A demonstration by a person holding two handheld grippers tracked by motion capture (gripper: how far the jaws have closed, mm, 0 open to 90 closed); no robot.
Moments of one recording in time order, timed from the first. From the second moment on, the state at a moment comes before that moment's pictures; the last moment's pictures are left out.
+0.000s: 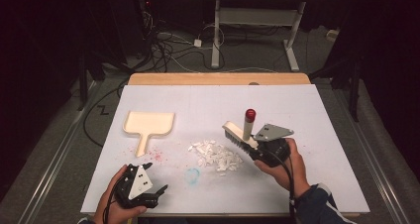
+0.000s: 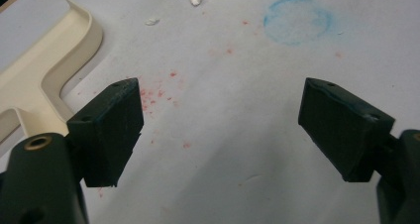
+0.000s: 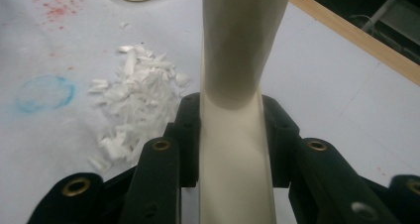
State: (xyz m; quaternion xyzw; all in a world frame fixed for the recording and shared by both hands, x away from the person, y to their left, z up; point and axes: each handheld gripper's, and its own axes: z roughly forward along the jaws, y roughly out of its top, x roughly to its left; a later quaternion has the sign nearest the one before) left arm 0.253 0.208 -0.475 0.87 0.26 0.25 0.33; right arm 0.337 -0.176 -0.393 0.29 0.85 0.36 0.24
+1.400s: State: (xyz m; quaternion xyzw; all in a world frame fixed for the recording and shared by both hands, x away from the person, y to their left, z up) left arm 0.257 0.201 -0.478 0.88 0.25 0.24 0.32; right arm 0.292 -0.212 -0.409 0.21 0.90 0.36 0.12
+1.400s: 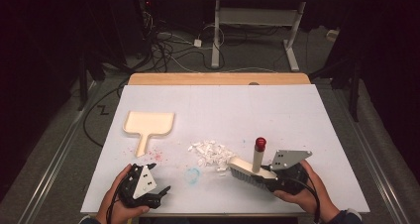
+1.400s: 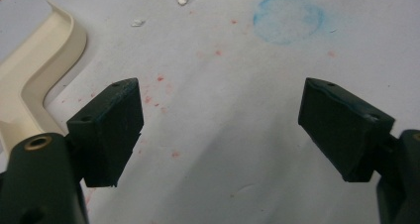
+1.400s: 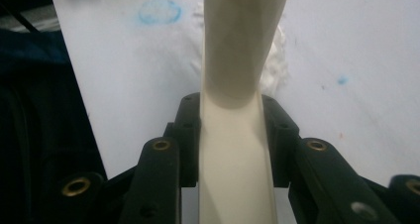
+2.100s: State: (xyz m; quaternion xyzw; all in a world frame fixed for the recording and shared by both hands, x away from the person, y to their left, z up) left arm 0.258 0.204 -0.476 0.88 0.26 0.25 0.33; right arm 0.316 -0.207 -0.392 0.29 0.84 0.40 0.22
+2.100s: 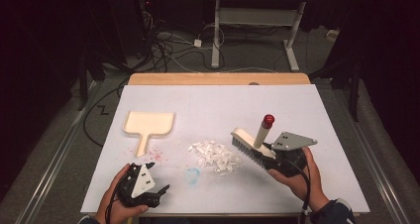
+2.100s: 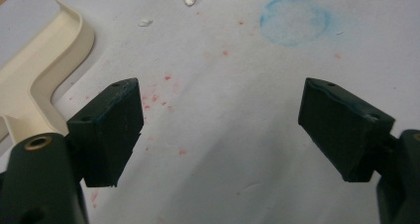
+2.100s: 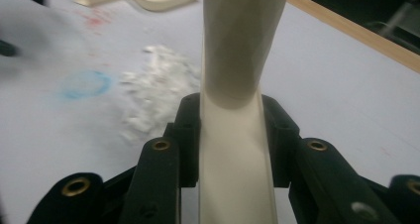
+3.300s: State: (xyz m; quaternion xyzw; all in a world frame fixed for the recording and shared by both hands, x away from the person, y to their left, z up) left arm 0.256 0.207 -0.473 0.87 0.26 0.25 0.33; right arm 0.349 -0.106 -0.425 0.32 0.82 0.40 0.26
